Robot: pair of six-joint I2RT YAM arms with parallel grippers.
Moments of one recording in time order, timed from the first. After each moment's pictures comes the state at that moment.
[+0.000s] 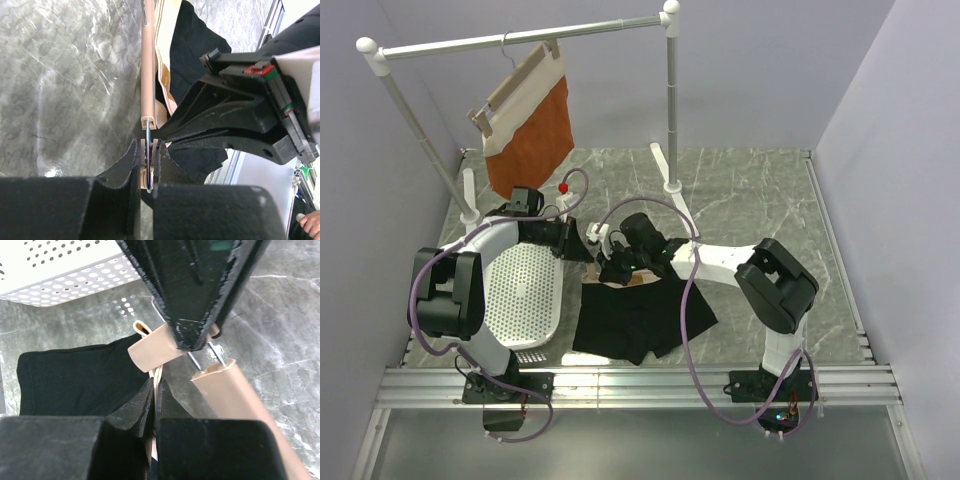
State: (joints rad) left arm -0.12 1.64 1.01 -0.49 1.03 0.22; right arm 0.85 1.85 1.11 0.06 -0.49 -0.20
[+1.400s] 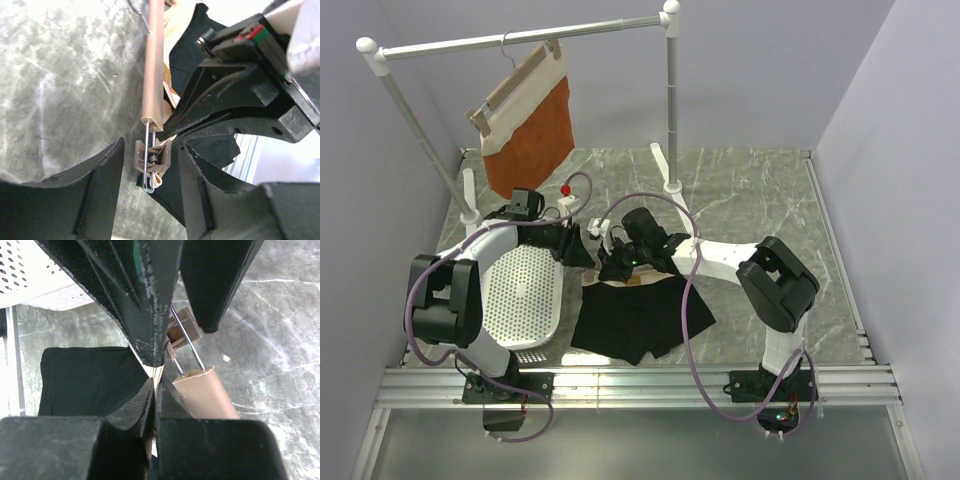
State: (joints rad) left arm -0.13 1.59 0.99 -0.52 1.02 0.34; right arm 0.82 1.85 1.15 0.03 -0.57 -0.17
